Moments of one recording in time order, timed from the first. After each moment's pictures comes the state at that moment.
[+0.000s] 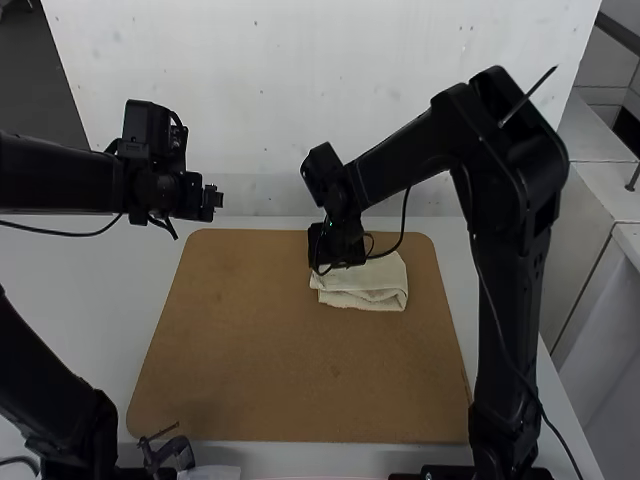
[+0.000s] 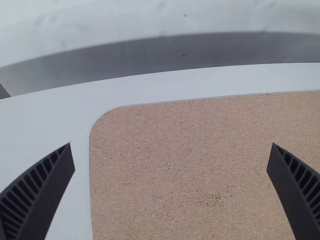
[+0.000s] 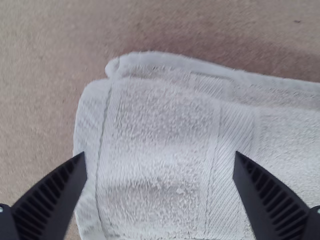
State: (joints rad) left arm -0.14 1.39 0.78 -0.03 -0.05 0.00; right arm 0.69 1.87 1.15 -0.38 0.25 0.44
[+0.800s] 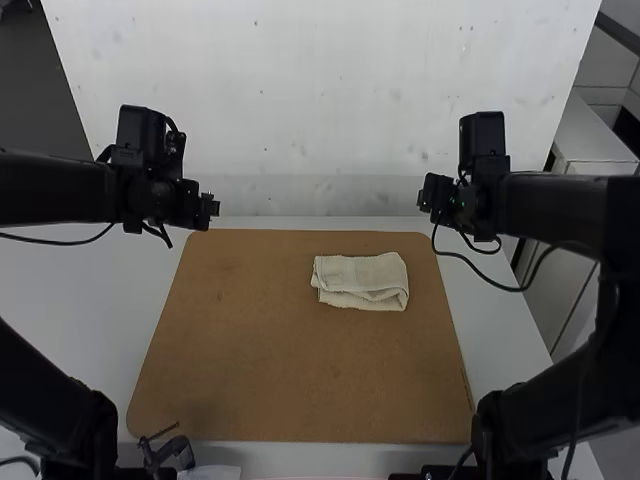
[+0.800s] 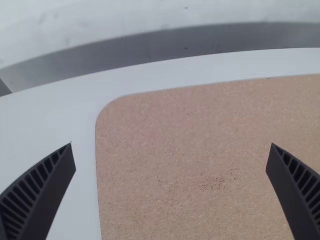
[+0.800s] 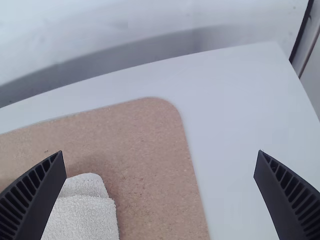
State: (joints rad) left arm -0.15 1.31 0.73 -0.06 -0.06 0.04; right arm 0.09 1.19 0.66 -0.12 0.14 0.22
